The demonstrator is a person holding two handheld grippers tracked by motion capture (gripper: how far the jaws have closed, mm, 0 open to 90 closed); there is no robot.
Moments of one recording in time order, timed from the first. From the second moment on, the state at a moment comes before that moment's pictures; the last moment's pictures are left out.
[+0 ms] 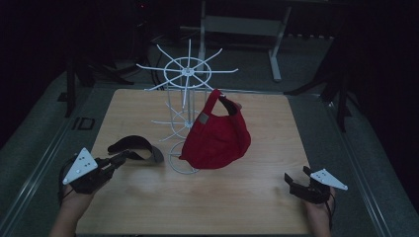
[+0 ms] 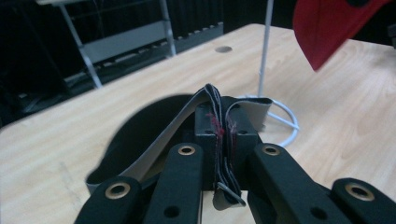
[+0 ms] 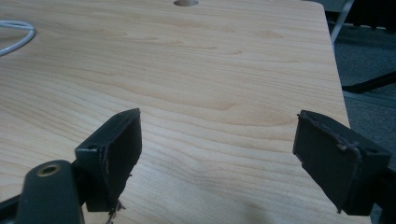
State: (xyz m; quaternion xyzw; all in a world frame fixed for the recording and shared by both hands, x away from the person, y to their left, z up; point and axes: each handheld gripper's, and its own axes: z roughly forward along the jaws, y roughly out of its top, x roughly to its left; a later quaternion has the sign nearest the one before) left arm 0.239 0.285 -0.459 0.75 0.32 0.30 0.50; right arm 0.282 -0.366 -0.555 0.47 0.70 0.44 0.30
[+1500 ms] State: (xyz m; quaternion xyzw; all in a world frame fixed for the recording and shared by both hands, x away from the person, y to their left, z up) left arm 0.240 0.256 -0.302 0.73 0.18 0.33 0.58; right arm 0.281 -0.366 -0.555 0.47 0.70 0.45 0.30
